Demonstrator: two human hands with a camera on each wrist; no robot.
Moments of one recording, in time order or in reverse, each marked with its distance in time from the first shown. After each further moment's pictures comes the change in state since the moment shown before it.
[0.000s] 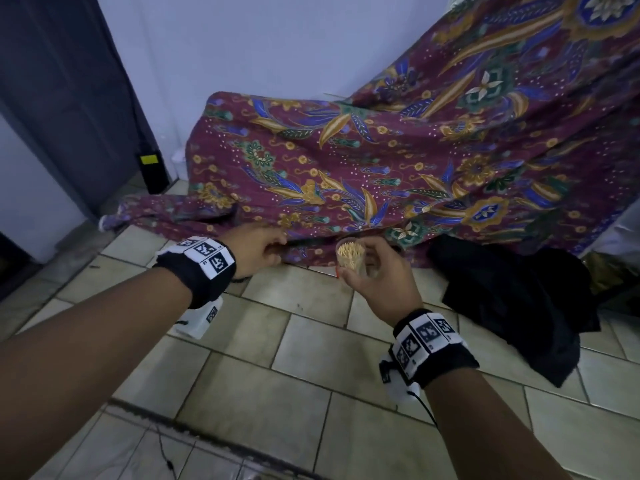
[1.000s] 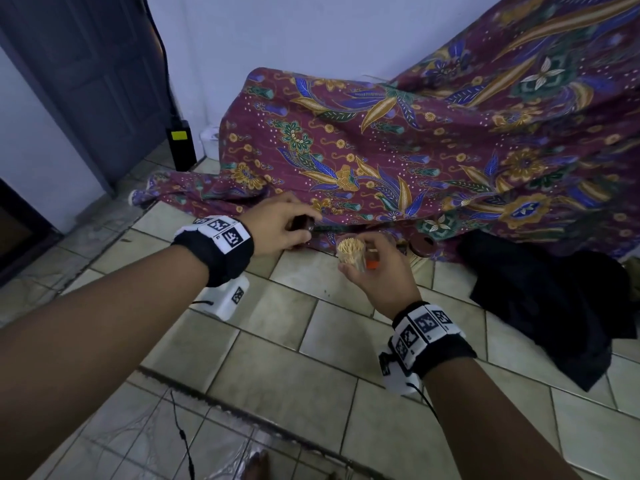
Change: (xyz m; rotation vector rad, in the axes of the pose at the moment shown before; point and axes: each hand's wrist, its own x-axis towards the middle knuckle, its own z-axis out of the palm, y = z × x) left_hand -0.019 -0.016 -0.010 -0.267 0.121 0.133; right_hand 0.003 -0.013 0.047 0.054 -0.082 0.008
